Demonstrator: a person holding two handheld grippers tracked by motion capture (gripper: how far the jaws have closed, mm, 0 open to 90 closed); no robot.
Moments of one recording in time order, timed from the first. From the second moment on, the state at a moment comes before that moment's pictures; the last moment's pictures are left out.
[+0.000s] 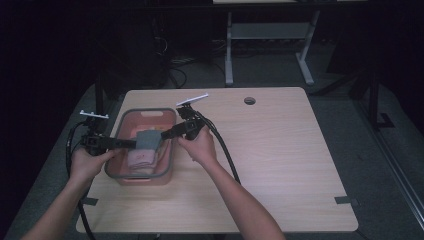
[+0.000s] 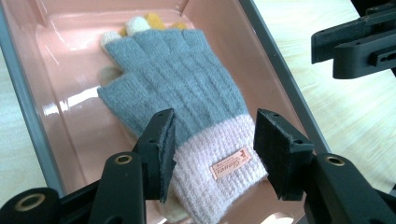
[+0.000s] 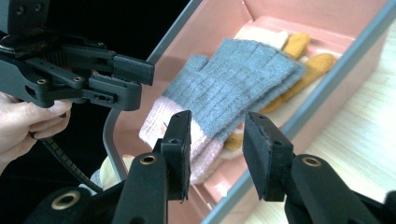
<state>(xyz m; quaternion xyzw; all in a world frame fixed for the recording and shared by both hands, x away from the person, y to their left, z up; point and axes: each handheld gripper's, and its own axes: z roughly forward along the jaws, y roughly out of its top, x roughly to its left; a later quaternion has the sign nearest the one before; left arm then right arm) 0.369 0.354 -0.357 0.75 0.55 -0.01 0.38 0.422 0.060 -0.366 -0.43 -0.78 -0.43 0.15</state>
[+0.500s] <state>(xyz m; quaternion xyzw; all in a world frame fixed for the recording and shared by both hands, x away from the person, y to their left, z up) 0.367 0.340 -0.347 0.74 0.53 -0.01 0.40 0.420 0.025 -0.355 -0.44 -0.77 -0.44 0.13</state>
